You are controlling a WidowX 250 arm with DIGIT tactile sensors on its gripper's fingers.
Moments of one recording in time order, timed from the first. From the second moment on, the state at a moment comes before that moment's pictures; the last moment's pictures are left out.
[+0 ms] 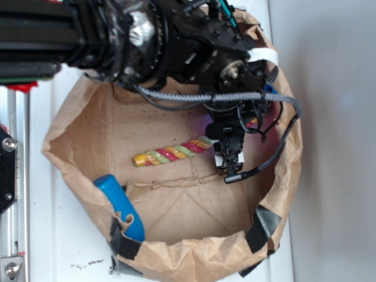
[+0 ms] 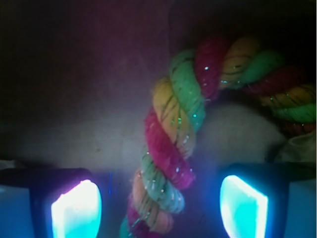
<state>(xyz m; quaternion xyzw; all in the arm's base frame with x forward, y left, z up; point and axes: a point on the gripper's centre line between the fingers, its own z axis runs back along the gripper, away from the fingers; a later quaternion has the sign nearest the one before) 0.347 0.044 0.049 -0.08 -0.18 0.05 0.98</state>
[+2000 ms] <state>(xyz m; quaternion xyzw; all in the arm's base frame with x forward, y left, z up) 0.305 0.009 0.137 -0.15 -0.15 0.03 0.98</state>
